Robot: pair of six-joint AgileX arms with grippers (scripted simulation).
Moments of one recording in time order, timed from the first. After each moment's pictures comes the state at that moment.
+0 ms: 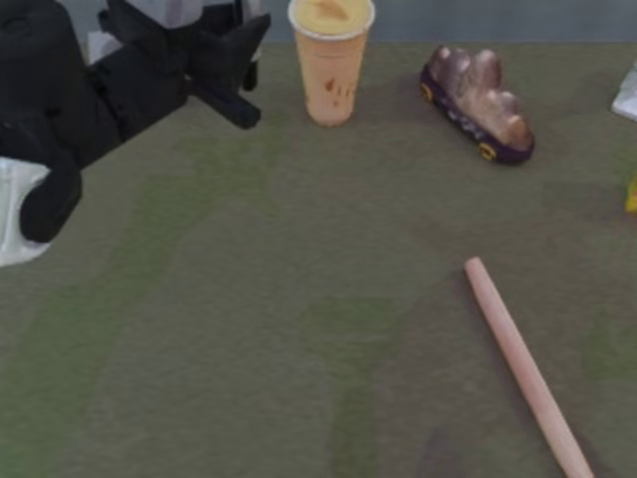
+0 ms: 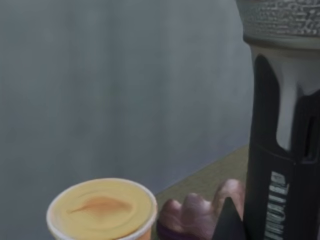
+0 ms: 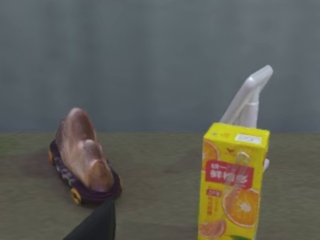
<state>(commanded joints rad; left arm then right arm) -0.30 1.67 0.85 0.81 0.51 0.02 0.00 0.00 0.00 0.00 0.00 0.00</state>
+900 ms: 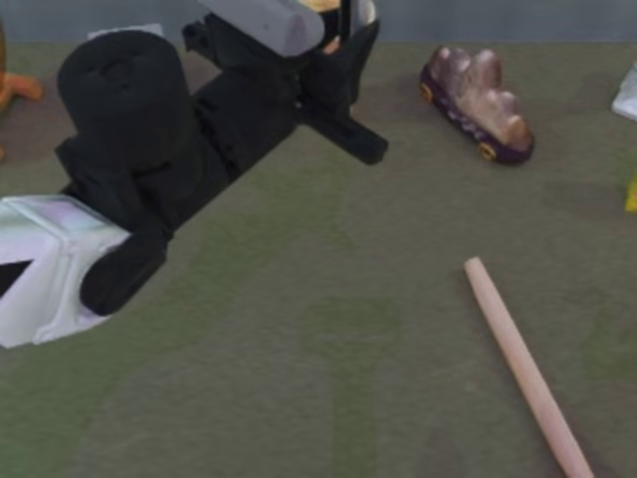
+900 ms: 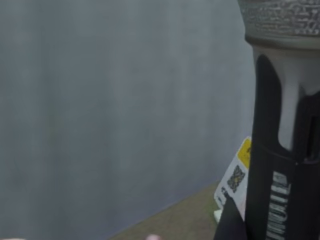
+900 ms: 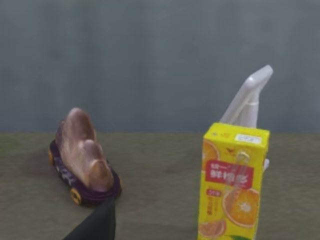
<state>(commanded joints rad) -0.63 1.51 0.79 0.79 0.15 0.01 0.00 0.00 0.00 0.00 0.00 0.00</state>
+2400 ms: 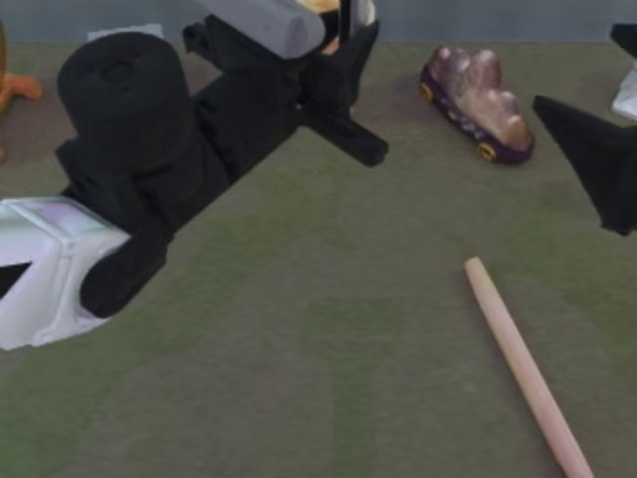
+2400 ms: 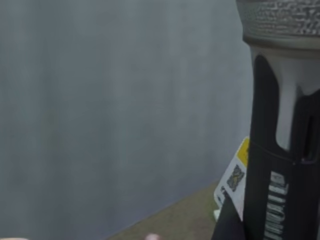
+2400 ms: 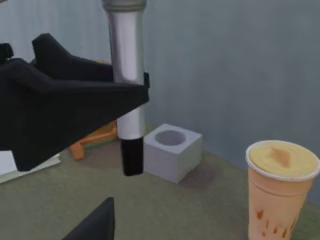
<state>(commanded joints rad) -0.63 1.51 0.79 0.79 0.15 0.01 0.21 0.98 0.65 0.28 -0.60 -0.02</state>
